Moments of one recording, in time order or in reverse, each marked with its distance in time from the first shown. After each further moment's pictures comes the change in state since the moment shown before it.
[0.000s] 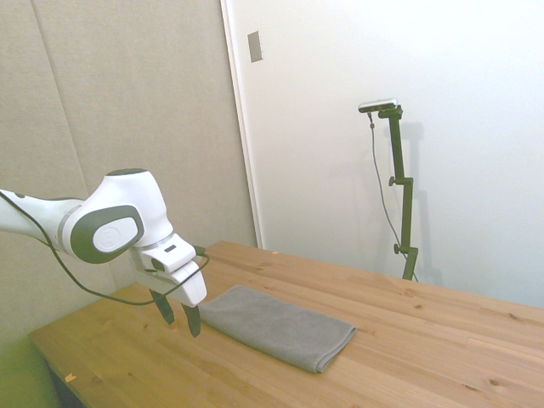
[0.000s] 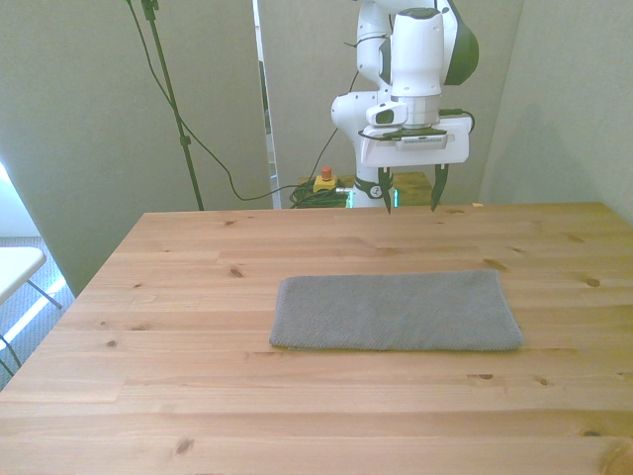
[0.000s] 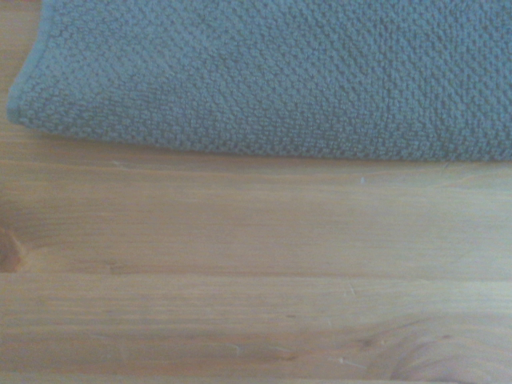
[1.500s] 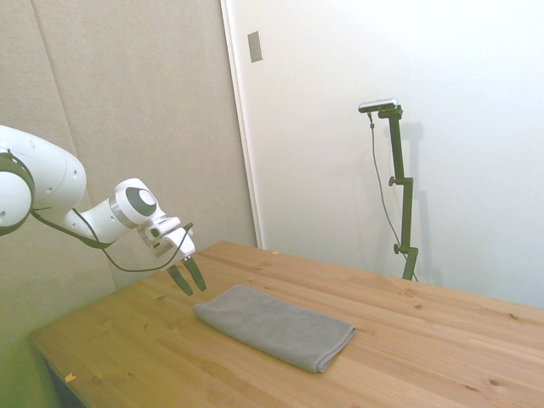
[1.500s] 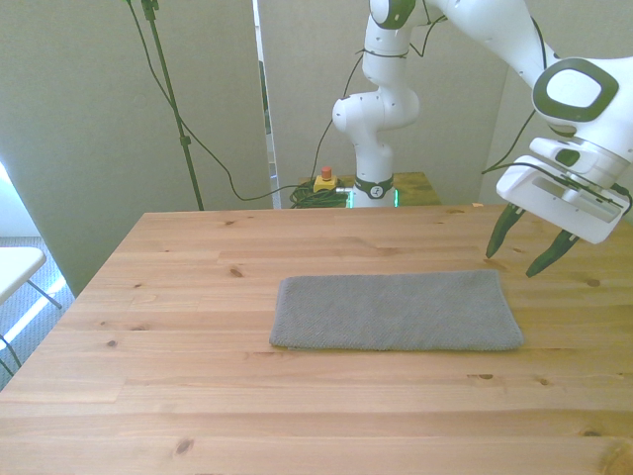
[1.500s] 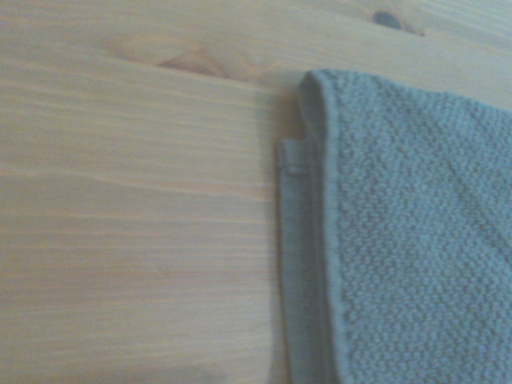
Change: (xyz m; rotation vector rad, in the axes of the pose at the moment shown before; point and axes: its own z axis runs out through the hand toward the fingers) arm -0.074 -0.271 0.078 -0.353 0.388 0.015
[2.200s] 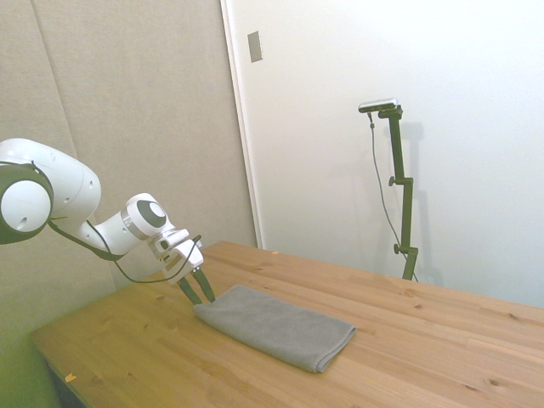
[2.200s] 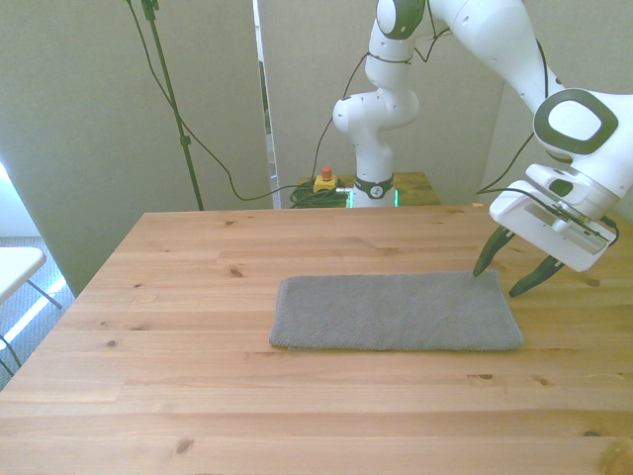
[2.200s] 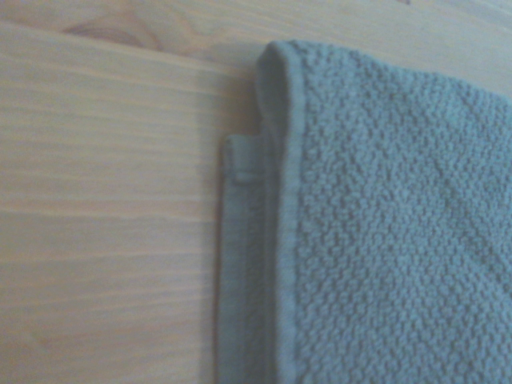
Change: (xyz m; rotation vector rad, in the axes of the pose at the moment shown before) arm 0.023 -0.001 0.046 -0.065 0.022 0.036
